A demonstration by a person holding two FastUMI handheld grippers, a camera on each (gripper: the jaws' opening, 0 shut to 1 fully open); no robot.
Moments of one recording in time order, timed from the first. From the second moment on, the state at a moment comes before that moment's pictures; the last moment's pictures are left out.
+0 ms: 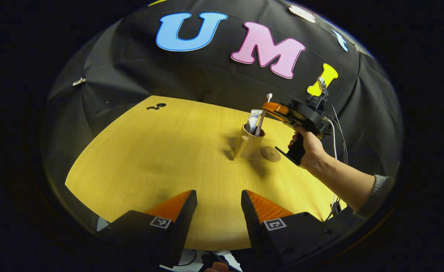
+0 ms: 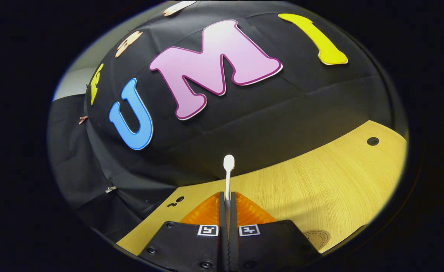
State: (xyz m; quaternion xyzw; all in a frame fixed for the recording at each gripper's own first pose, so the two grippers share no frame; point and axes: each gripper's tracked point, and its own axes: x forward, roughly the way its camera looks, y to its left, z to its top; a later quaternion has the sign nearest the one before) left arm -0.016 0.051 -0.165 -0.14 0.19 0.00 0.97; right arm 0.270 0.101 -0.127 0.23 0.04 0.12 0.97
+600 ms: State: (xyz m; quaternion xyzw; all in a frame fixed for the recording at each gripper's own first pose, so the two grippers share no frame) left arm 0.001 0.039 -0.155 -0.16 0.18 -0.01 0.97; right arm 0.226 0.098 -0.148 0.22 0.09 0.13 0.96
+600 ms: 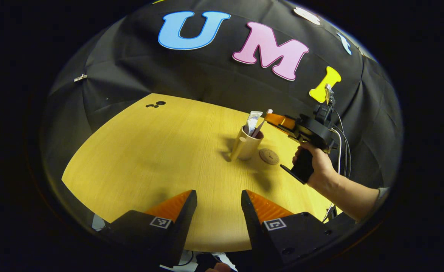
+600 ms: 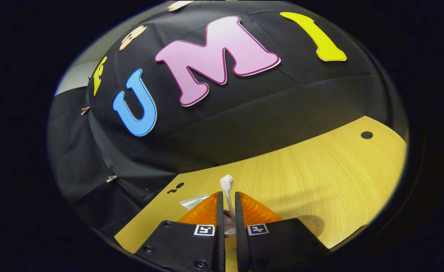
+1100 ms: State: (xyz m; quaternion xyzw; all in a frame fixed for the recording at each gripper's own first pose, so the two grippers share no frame) left arm 0.063 0.009 -0.159 -0.10 0.26 -0.04 0.96; right arm 0.145 0.075 -0.178 0.22 0.18 0.14 0.95
